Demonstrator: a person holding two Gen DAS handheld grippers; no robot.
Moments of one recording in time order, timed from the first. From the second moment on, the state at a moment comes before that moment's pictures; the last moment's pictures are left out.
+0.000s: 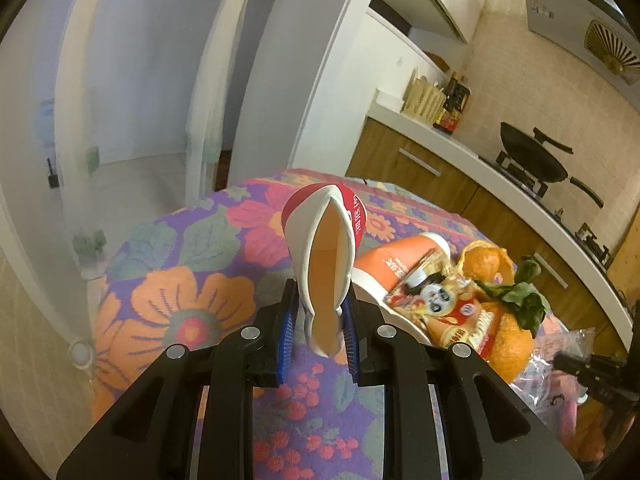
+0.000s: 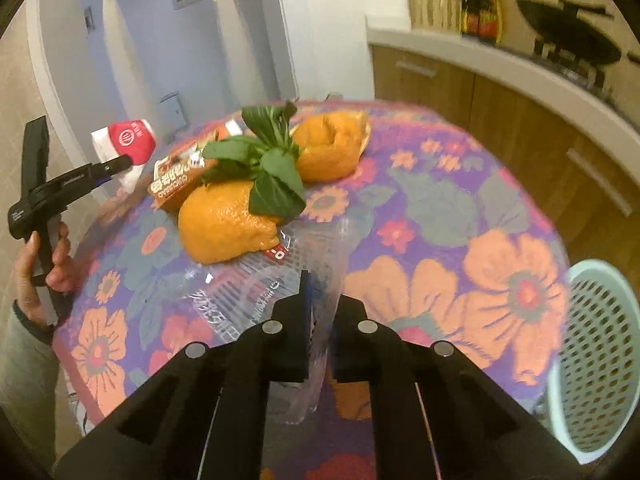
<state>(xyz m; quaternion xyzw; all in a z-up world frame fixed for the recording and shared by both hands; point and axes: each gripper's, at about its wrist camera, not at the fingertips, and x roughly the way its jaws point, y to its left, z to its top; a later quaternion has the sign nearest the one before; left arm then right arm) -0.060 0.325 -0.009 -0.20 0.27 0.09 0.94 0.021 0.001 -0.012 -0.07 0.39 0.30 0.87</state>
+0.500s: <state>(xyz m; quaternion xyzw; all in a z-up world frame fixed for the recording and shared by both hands) -0.067 0.271 0.045 -0.16 0.23 0.05 0.96 0.010 -0.044 0.031 -0.07 0.33 0.24 0.91</state>
